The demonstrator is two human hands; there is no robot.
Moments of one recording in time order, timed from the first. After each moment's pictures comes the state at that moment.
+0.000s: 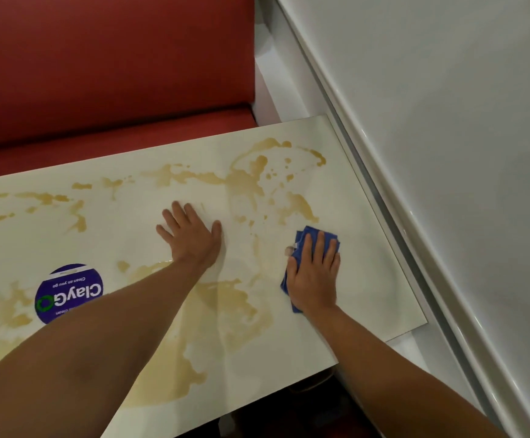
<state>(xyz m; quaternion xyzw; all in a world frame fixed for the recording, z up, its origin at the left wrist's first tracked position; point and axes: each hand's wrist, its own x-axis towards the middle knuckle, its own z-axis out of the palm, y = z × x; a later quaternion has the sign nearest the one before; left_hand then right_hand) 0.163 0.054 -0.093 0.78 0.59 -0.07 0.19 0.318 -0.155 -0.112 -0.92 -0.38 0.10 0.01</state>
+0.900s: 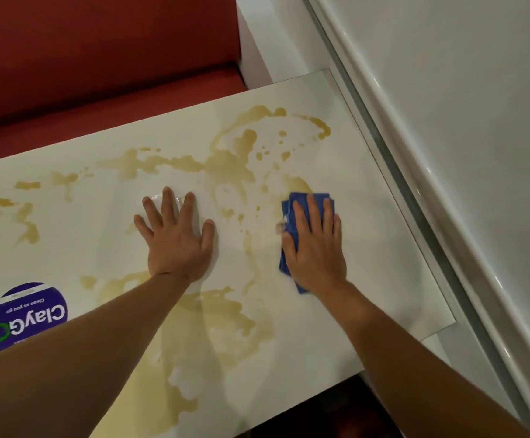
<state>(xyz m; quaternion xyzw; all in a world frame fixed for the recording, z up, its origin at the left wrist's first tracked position) 0.162 0.056 -0.120 0.84 0.51 -0.03 0.16 0.361 -0.118 -0.121 -0.88 -0.46 0.10 0.03</state>
